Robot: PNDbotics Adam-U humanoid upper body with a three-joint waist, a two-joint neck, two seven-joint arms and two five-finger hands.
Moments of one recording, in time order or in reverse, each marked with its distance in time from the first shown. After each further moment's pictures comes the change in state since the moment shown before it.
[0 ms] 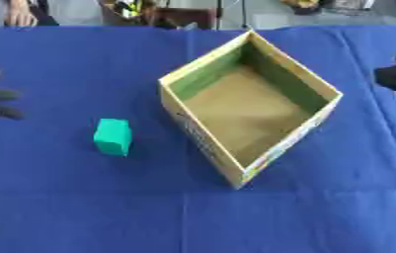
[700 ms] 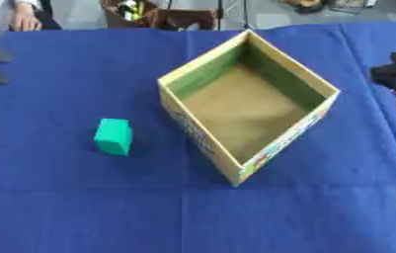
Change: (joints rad) left arm -0.130 0.291 -0.086 0.021 -0.183 0.115 -0.113; right arm 0.023 -0.026 0.006 0.000 0.001 0.001 0.005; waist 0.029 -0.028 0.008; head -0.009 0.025
